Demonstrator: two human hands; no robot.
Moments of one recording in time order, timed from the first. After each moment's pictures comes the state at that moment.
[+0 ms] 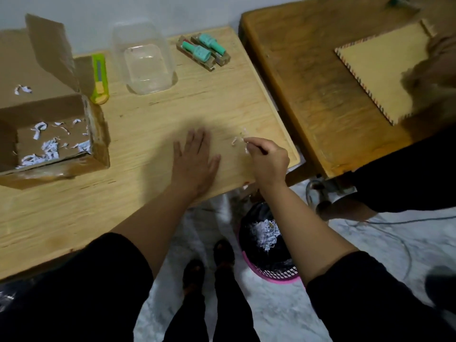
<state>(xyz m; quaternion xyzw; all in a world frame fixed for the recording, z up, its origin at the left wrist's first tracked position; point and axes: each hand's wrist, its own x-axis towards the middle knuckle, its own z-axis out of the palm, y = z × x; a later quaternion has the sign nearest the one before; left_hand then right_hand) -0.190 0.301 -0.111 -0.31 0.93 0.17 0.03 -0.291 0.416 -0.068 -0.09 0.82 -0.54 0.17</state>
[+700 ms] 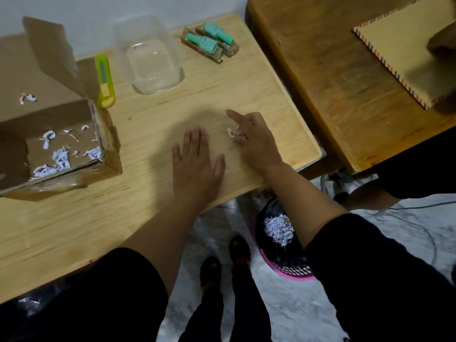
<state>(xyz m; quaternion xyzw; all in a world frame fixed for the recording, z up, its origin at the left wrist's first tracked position) -0.171 0.292 -0.119 -0.36 0.92 0.15 -0.01 -0.303 0.367 -0.091 -0.38 0.84 -0.35 0.18</state>
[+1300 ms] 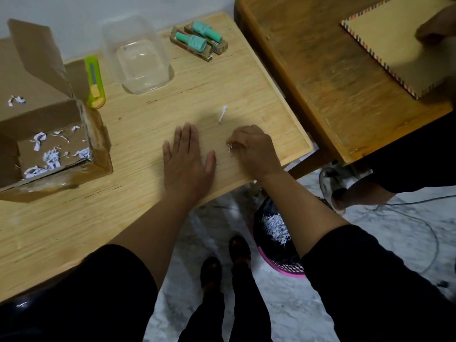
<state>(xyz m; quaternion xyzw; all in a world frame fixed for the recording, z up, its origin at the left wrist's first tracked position) -0.170 0.295 -0.117 -0.35 0.93 0.14 -0.01 -0.295 0.394 -0.101 -0.42 0.83 -0.35 0.09</state>
